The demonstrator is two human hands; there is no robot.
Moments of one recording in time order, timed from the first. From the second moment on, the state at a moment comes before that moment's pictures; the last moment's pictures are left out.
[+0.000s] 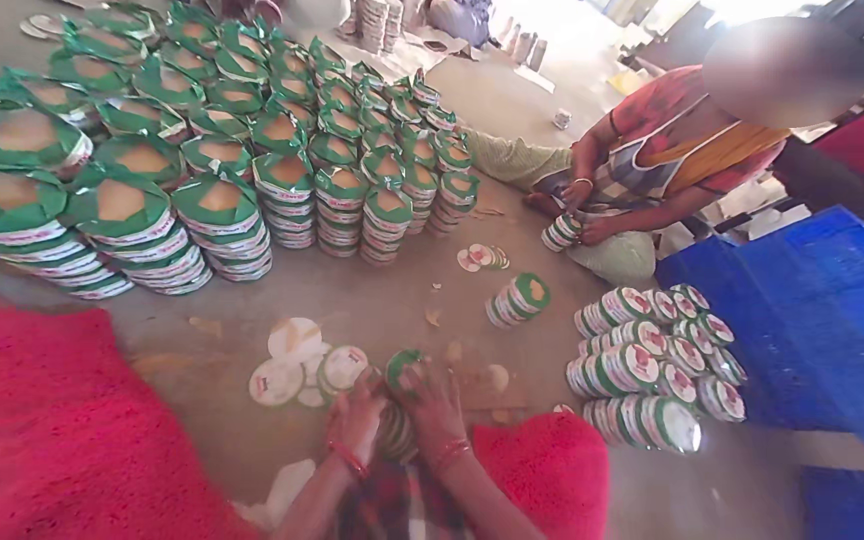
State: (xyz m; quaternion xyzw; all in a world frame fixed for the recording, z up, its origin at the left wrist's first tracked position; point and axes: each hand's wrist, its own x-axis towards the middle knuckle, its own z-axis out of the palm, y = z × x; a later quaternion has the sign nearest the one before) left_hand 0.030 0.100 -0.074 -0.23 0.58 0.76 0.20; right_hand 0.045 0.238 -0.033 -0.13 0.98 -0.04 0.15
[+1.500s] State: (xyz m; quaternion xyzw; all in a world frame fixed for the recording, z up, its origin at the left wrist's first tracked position) left_hand -0.013 0.032 -0.033 -0.06 0.88 0.47 -0.04; right_hand 0.005 0.244 -0.039 -0.12 0.97 -0.09 0.20
